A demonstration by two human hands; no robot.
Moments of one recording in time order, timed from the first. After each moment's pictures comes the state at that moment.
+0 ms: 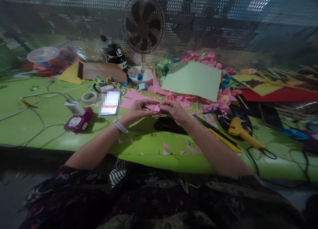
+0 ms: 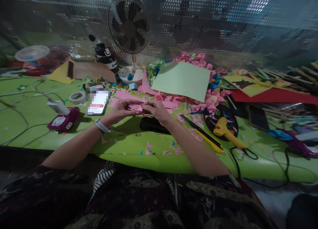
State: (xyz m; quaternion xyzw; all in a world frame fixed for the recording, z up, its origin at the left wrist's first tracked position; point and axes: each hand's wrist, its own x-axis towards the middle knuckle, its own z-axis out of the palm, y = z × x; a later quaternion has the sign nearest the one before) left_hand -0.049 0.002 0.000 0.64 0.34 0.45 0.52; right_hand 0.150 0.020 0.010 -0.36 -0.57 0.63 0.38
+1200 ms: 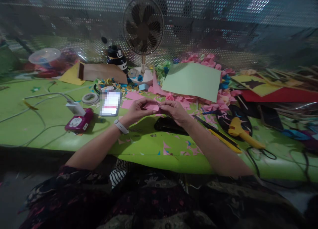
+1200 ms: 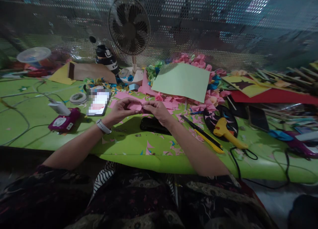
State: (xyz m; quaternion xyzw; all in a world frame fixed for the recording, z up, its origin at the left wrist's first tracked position) left_hand -0.049 0.007 -0.009 0.66 0.33 0.51 0.45; right_hand 0.151 0.024 0.008 -0.35 -0.54 0.64 0.40
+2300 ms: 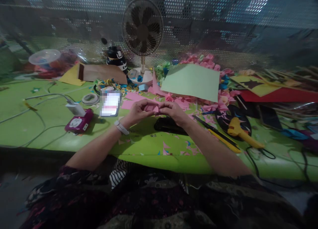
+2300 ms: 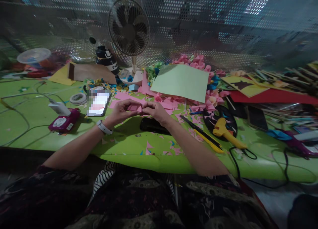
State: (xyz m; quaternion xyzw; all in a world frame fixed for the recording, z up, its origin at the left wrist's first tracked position) left_hand -0.050 0.007 -0.010 0.72 0.33 0.50 0.34; right_hand 0.150 0.020 0.015 -0.36 -0.61 0.60 0.38
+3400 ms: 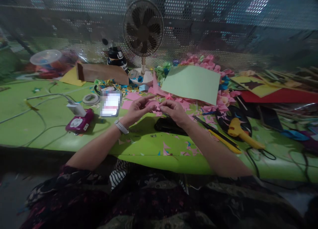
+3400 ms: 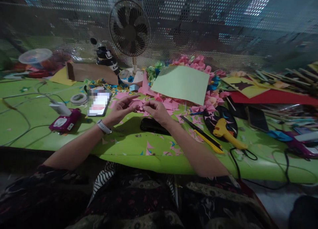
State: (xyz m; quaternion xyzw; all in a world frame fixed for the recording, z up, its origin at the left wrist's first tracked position) left_hand -0.049 0.008 -0.013 0.62 0.29 0.54 0.50; right_hand 0.152 0.021 0.011 -0.34 -0.67 0.51 0.42
